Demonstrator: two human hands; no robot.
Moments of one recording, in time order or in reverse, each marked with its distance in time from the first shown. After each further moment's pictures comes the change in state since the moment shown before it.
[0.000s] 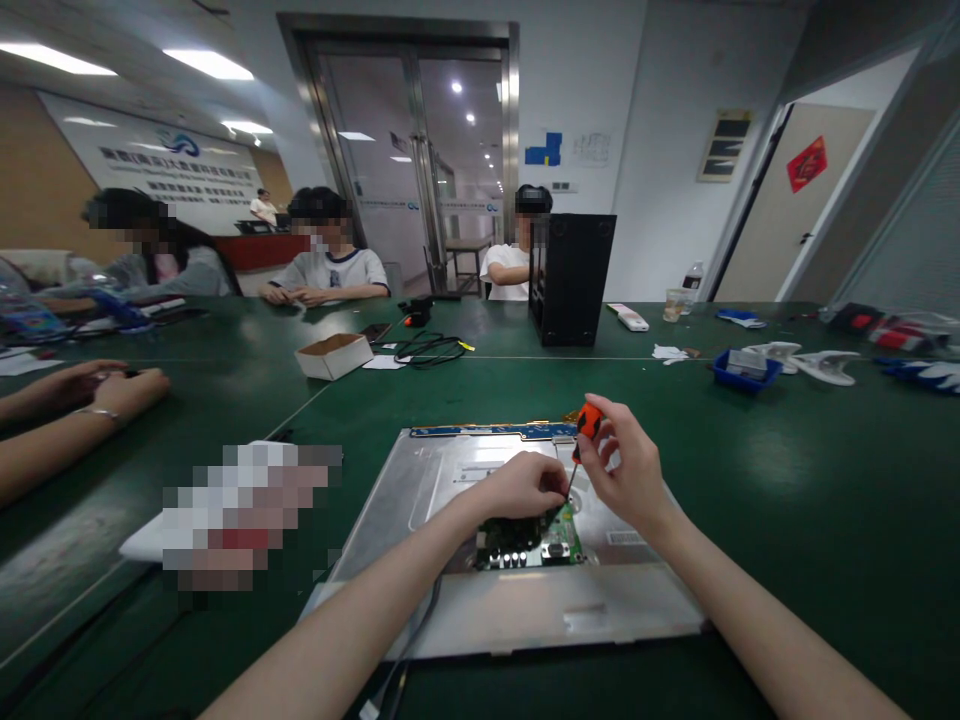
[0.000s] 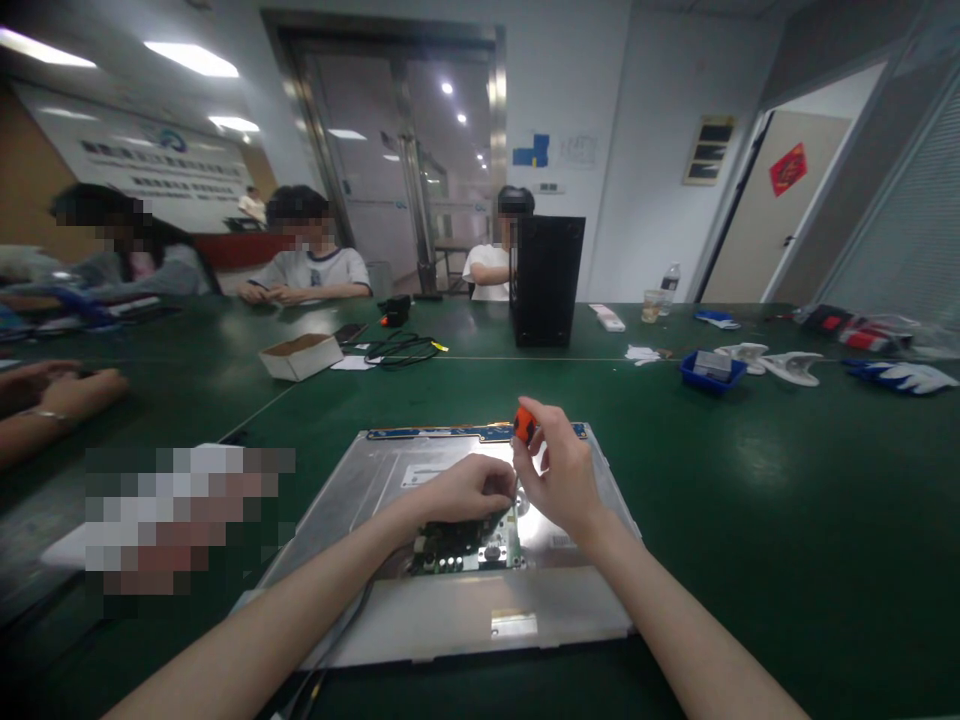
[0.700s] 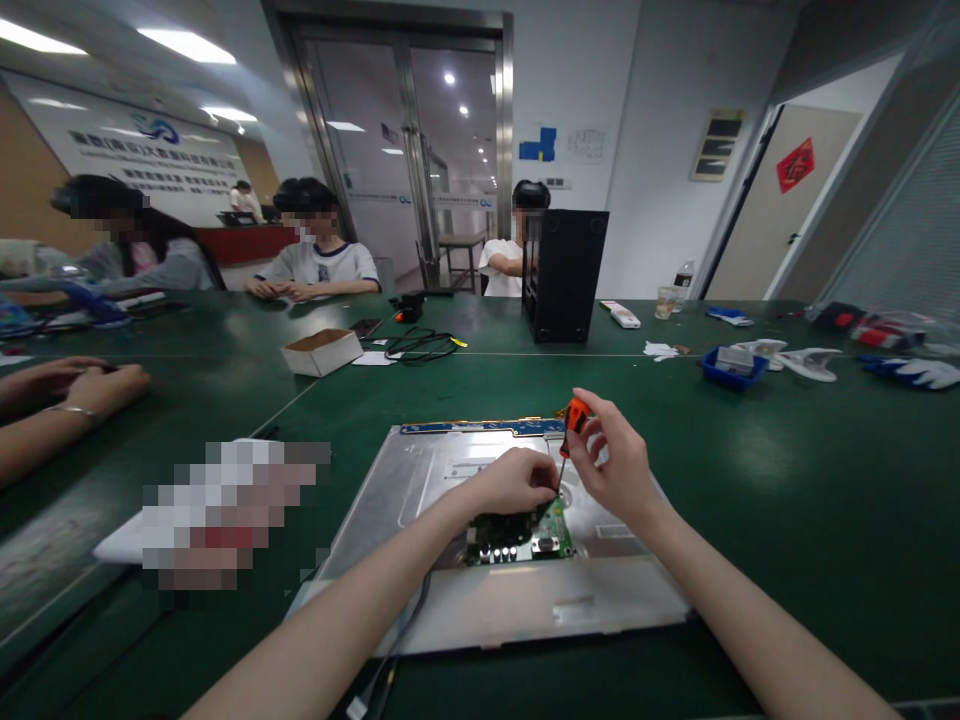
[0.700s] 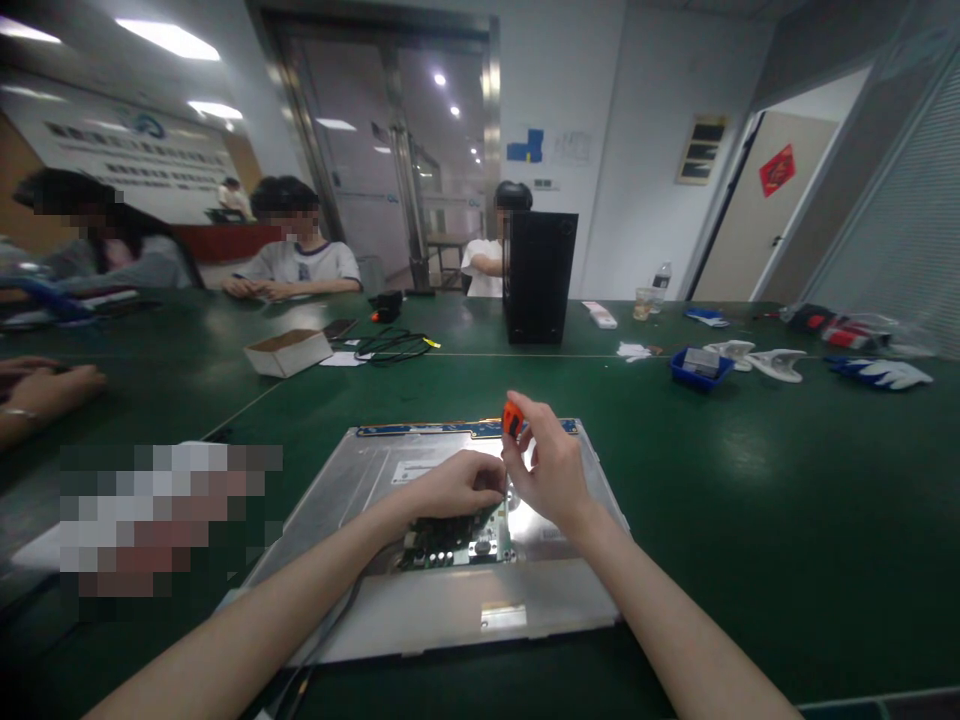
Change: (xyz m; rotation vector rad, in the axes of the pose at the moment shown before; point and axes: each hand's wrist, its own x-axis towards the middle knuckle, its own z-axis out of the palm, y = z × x) left_hand 0.000 -0.001 0.001 -0.032 0.010 0.012; right_hand -0.001 0.001 0.000 0.006 -0.017 0.003
